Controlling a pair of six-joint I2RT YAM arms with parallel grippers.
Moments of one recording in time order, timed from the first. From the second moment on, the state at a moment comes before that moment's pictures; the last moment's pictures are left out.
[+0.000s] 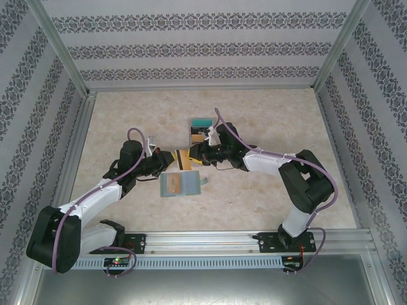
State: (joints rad) left arm -0.31 1.15 0.50 0.17 0.57 -1.10; right arm 0.60 1.72 0.93 0.22 -0.74 1.04
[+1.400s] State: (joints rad) left arm -0.25 0.98 0.60 -0.12 0.49 -0.96; right arm 0.47 1.63 1.27 -0.33 -0.68 0.43
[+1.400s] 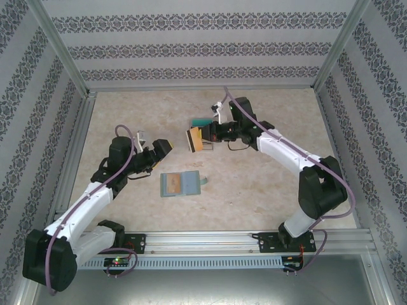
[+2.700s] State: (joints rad) left arm -0.25 0.83 0.63 -0.39 0.40 -0.84; right arm 0.61 1.98 1.61 -0.63 -0.08 -0.88
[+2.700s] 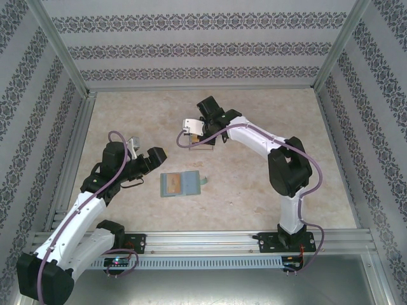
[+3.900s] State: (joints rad) left arm -0.25 0.89 0.58 -0.41 0.40 -0.85; right arm 0.60 2.00 1.61 -0.54 0.01 -0.59
